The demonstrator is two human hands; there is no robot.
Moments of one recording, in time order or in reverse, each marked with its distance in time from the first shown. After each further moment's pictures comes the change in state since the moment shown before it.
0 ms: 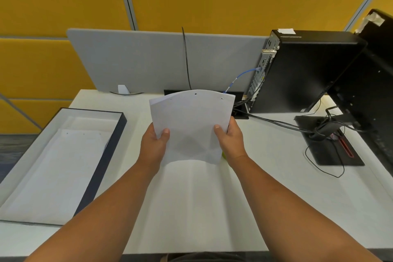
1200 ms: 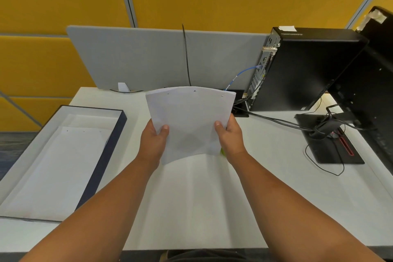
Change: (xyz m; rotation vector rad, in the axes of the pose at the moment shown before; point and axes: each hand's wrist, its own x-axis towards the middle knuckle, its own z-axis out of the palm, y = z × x) left_hand 0.006 0.000 0.002 0.060 0.040 0.001; right_hand 0.003 0.000 0.002 0.004 0.000 0.029
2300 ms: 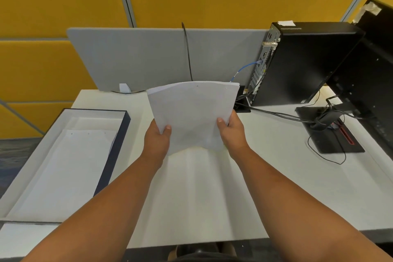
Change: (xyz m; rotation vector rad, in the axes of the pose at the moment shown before) left_hand 0.002 -0.004 -0.017 0.114 -0.006 -0.046; right_hand -0.011 -0.008 0.015 -0.107 0.049 -0.005
